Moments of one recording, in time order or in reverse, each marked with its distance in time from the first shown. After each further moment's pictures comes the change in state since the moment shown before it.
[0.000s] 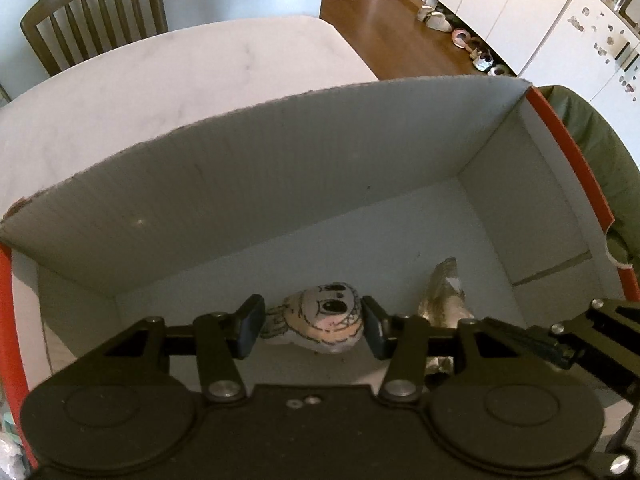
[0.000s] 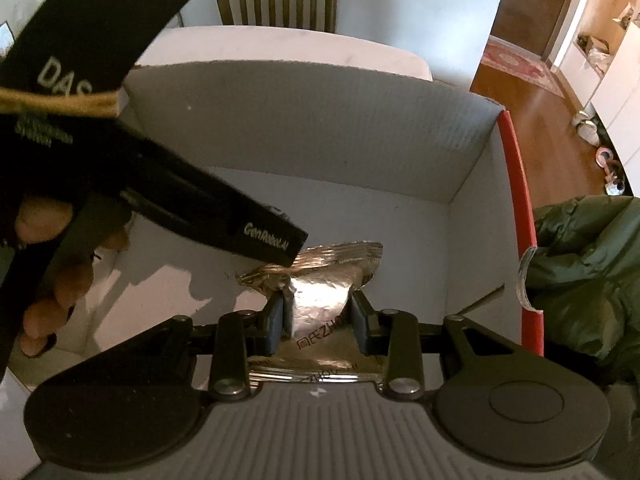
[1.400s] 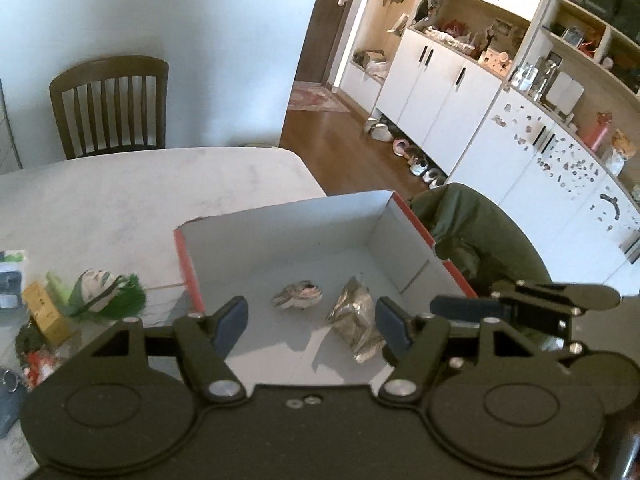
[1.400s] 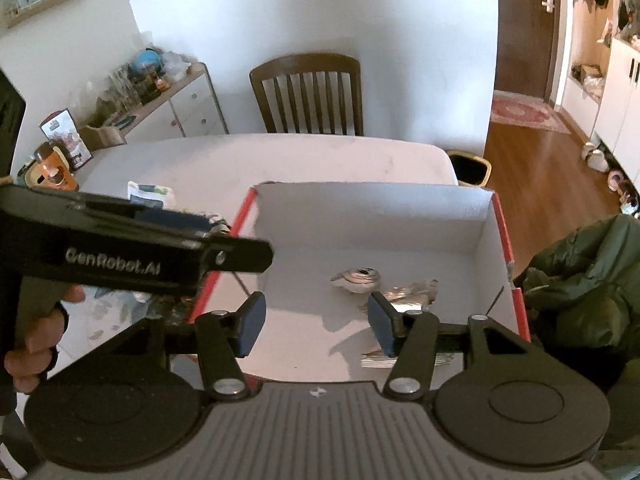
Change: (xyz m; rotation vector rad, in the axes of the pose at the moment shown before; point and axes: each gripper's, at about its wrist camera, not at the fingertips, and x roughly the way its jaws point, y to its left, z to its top) left arm -0.185 0.036 -0.097 0.005 -0.372 -0.159; right arm -0.140 0.060 -0.029 0.088 -0.272 0.091
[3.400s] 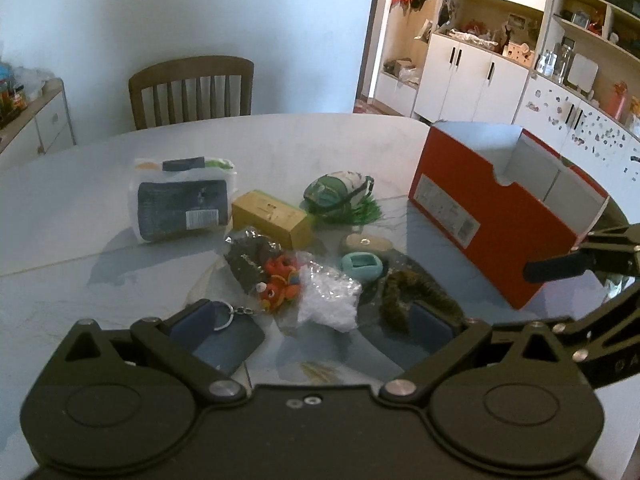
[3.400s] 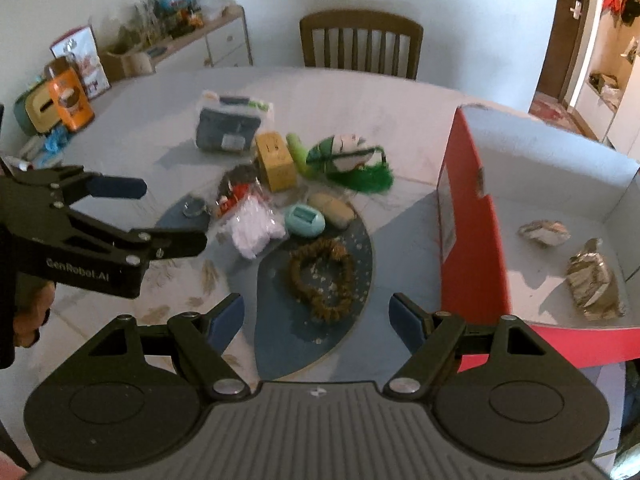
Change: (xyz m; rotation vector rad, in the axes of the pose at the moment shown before) left arm -0.037 0.239 -0.127 0.098 -0.096 0.129; right arm 0.116 0.200 -0.058 -0.049 0.101 -0.081
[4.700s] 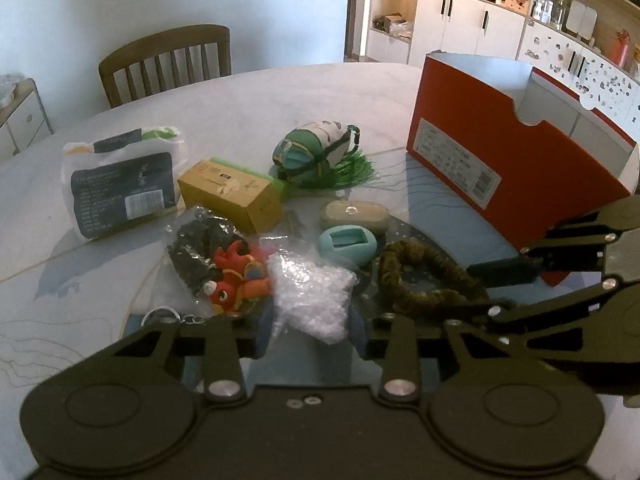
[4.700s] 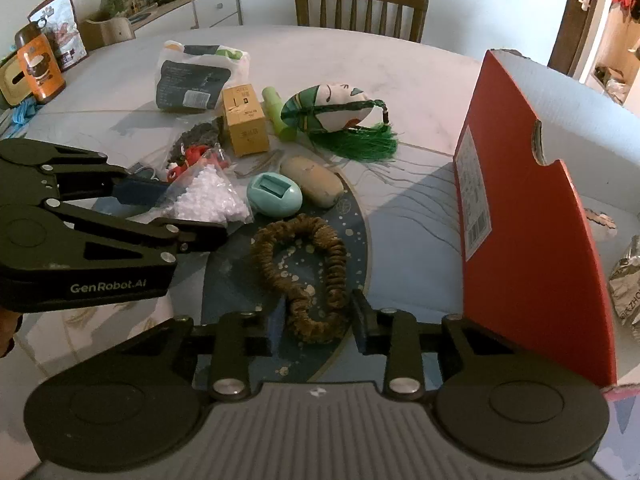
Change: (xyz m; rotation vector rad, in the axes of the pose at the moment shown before) left arm 0.064 -0.028 0.004 0.088 0.116 0.035; right arm 0.071 -0.015 -0.001 -0.021 0.056 -0.033
